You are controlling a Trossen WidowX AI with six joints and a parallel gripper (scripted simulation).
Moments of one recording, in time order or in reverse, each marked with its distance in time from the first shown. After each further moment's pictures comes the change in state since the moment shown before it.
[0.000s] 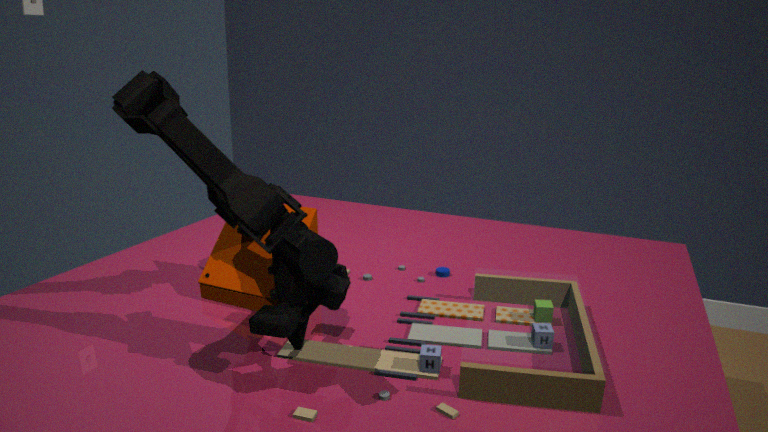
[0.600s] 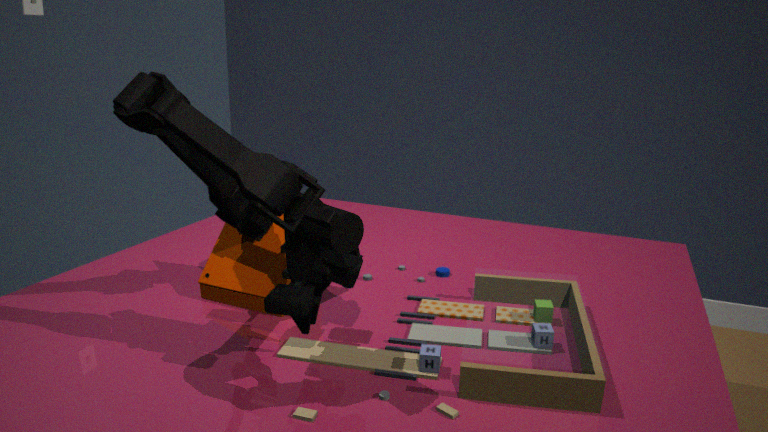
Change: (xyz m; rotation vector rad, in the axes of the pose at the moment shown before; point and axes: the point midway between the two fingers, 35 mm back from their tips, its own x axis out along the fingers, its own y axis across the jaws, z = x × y) arm -0.037 0.002 0.021 -0.066 0.019 0.016
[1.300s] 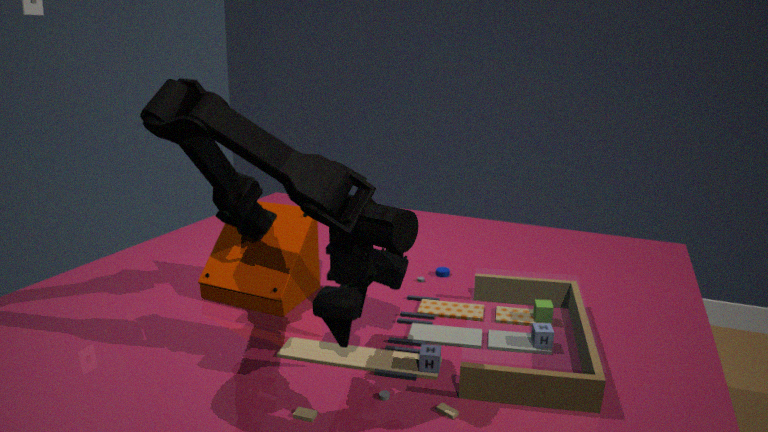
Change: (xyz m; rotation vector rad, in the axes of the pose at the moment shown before) arm -0.004 0.000 0.070 -0.021 -0.001 0.000
